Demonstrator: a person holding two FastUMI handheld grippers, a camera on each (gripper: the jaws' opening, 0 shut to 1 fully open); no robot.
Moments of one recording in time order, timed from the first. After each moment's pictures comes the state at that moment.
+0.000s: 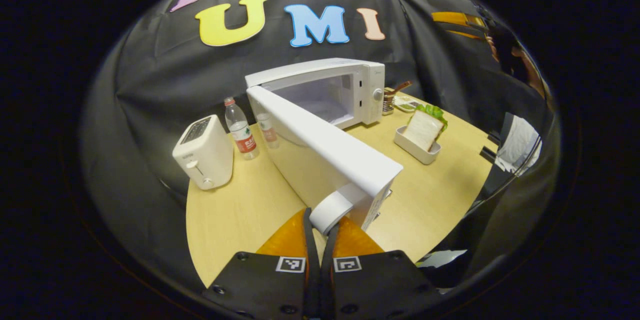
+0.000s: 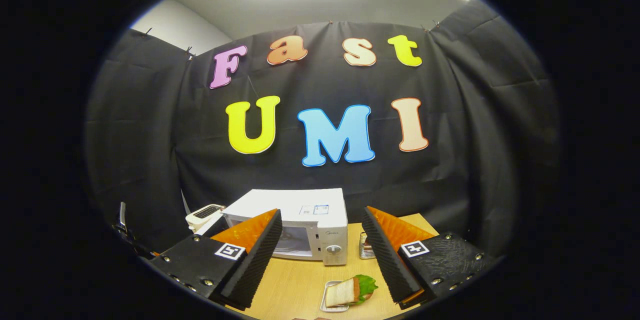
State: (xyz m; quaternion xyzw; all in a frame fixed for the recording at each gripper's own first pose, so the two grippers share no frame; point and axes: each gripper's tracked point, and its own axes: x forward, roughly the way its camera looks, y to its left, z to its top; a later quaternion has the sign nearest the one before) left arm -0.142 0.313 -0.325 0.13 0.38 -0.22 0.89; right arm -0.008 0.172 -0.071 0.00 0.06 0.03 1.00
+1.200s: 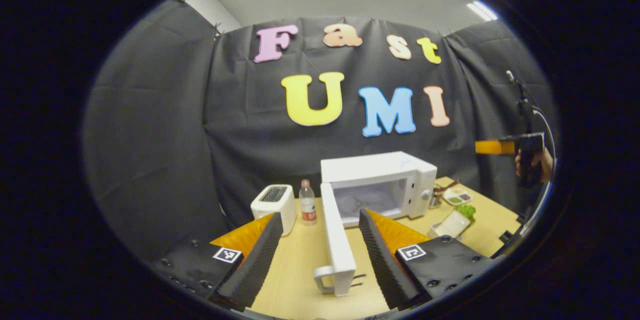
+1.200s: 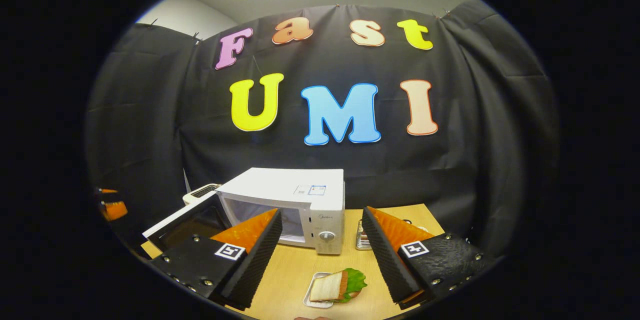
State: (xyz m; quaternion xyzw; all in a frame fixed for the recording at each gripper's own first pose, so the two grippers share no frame) left arm -0.121 0.287 -0.098 0.05 0.13 0.01 0.99; right arm 0.018 0.126 -0.133 -0.01 0.12 0.07 0.99
